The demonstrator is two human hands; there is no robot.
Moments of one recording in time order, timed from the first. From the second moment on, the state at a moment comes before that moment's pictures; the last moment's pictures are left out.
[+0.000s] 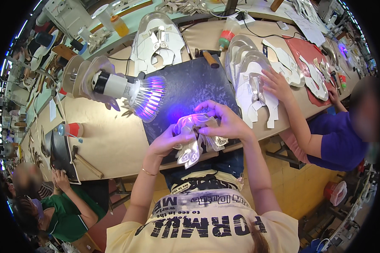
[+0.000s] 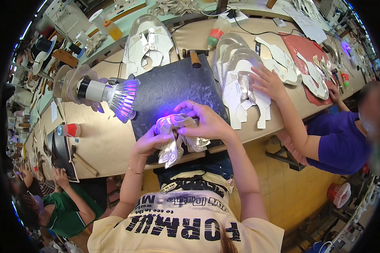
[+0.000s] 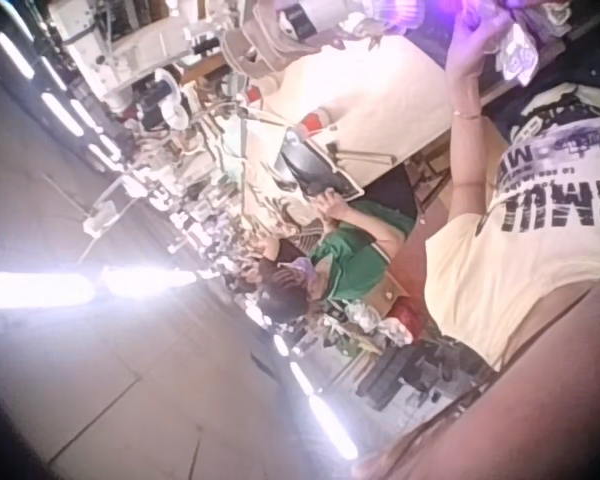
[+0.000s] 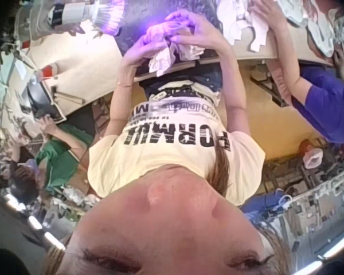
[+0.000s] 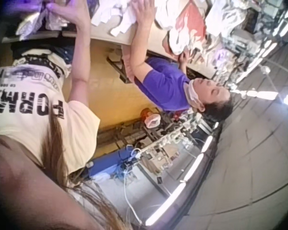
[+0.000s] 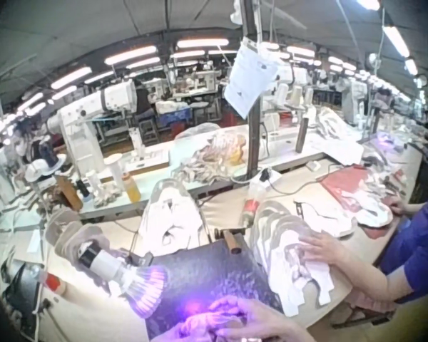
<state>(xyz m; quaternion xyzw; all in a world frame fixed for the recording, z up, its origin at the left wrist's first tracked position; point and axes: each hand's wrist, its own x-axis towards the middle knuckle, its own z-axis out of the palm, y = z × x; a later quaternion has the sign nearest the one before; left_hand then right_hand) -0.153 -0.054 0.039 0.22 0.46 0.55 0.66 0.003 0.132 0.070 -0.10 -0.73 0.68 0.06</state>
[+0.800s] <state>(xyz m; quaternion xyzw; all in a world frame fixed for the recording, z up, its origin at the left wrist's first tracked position) -0.141 -0.062 -0.009 0.09 0.24 0.63 0.74 0.001 0.126 0.055 -0.18 -0.84 0.50 0.07</state>
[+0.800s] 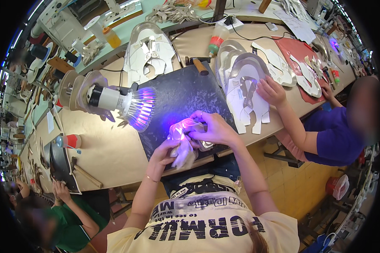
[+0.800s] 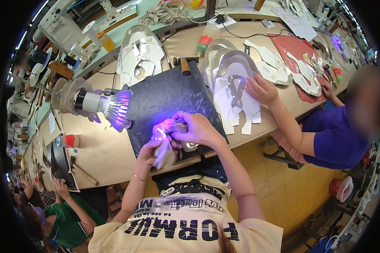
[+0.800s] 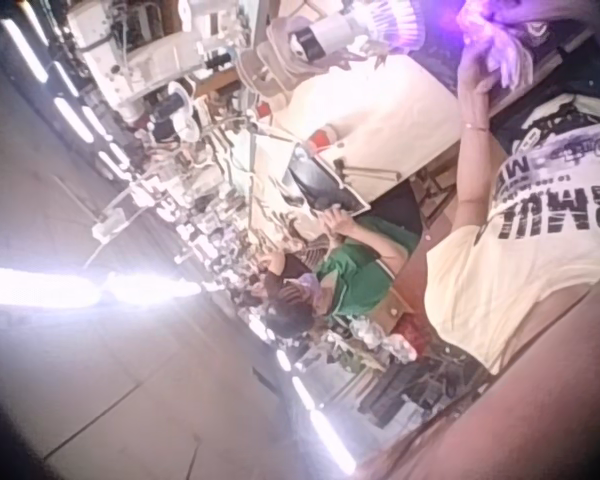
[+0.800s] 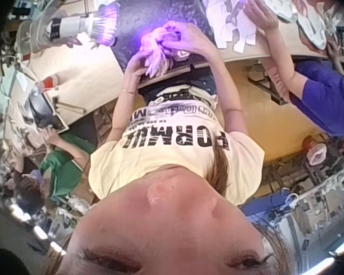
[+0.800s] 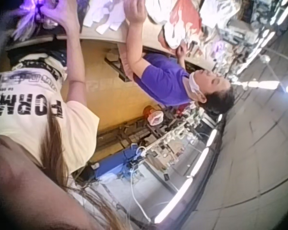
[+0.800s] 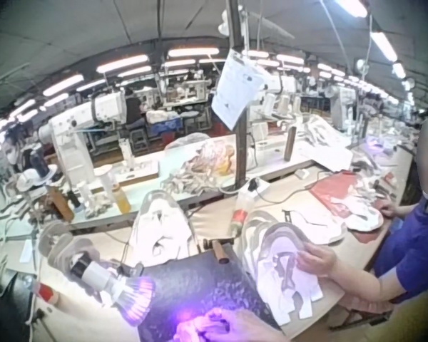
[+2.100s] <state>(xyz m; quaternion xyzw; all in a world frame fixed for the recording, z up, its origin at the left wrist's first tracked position) -0.141 -0.043 -0.008 0.01 0.16 0.68 0.71 -0.005 0.117 0.039 -0.28 -0.85 0.43 0.09</state>
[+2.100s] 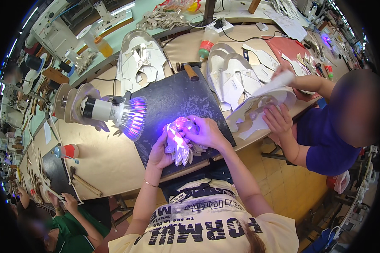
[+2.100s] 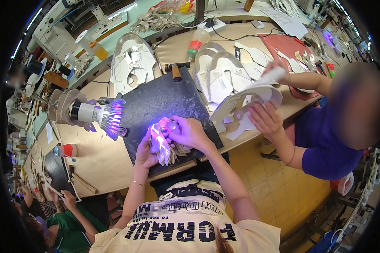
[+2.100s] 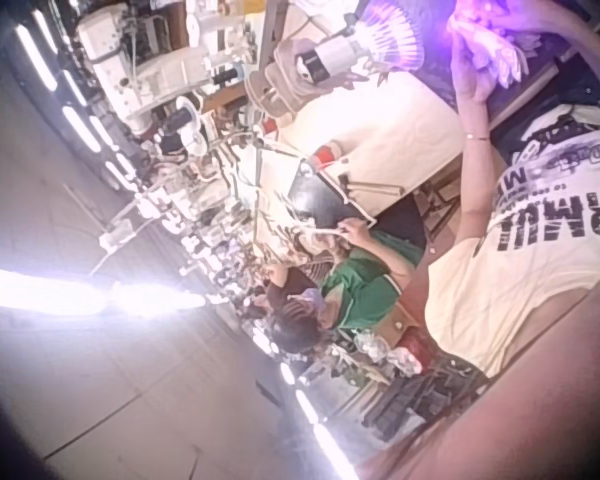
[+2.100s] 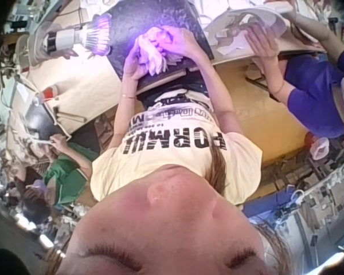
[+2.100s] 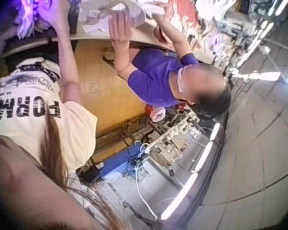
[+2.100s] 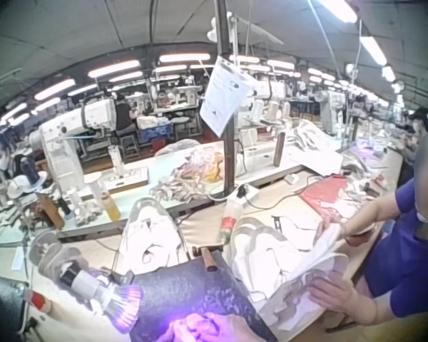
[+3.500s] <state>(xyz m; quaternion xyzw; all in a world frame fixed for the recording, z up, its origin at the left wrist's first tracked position) -0.136 -0.040 0.001 0.02 0.19 0.73 0.66 -0.005 0.118 0.018 -0.23 -0.87 0.42 0.16</state>
